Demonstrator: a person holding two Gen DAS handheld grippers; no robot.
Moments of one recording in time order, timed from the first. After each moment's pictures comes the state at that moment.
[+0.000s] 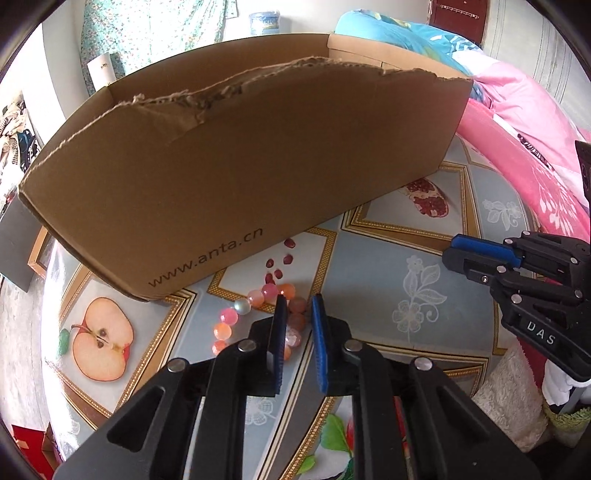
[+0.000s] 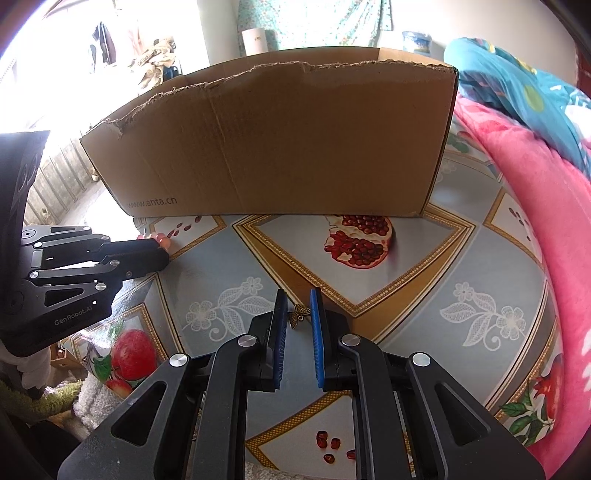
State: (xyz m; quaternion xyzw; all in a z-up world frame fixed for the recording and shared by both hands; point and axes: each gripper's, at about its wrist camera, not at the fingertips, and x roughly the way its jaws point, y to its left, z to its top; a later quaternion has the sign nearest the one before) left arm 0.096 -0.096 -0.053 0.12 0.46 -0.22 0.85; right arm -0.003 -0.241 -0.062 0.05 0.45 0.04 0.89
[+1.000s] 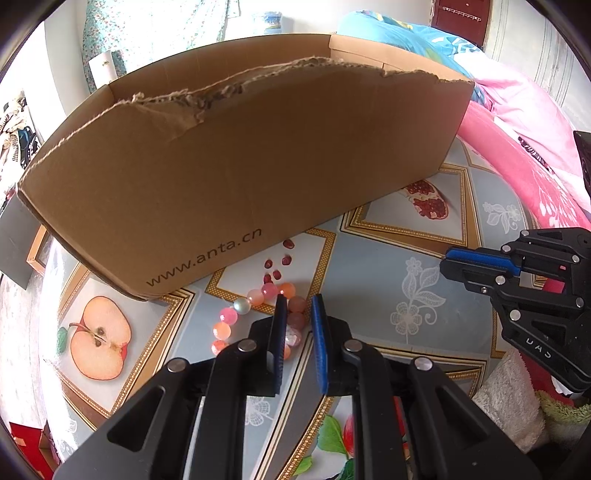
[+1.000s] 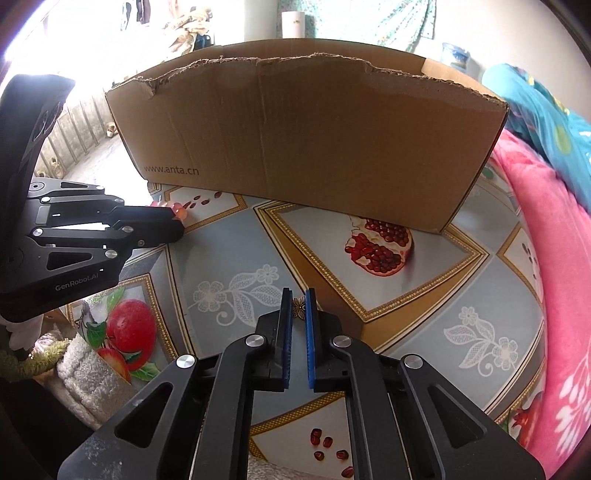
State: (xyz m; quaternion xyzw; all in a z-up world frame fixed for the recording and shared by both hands) left arm 0.096 -0.096 -0.053 0.12 0.46 -0.22 0.85; right arm 0.007 -0.213 -0.060 -0.03 0.47 0.08 0.88
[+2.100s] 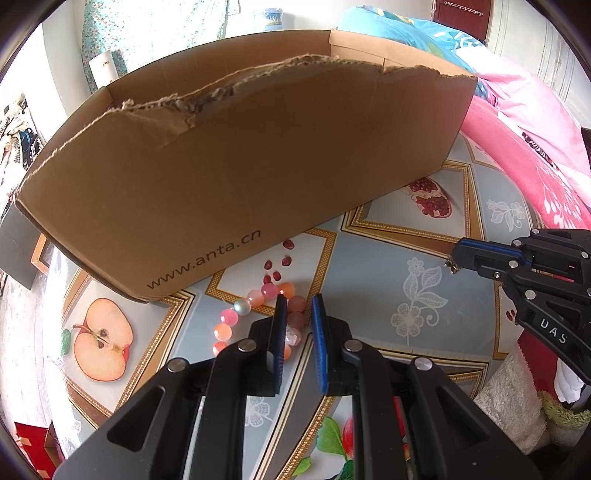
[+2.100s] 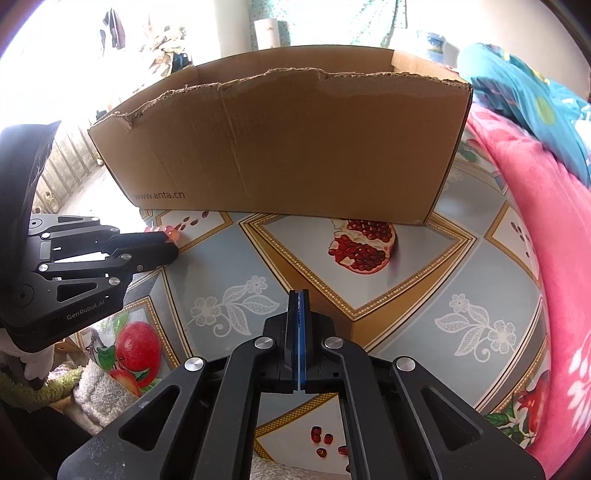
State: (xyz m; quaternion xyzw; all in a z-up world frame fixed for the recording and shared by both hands) left arm 0.097 -0.101 -0.054 0.13 0.47 -0.21 0.85; right arm 0.008 -0.255 -0.028 0.03 0.46 0.06 0.88
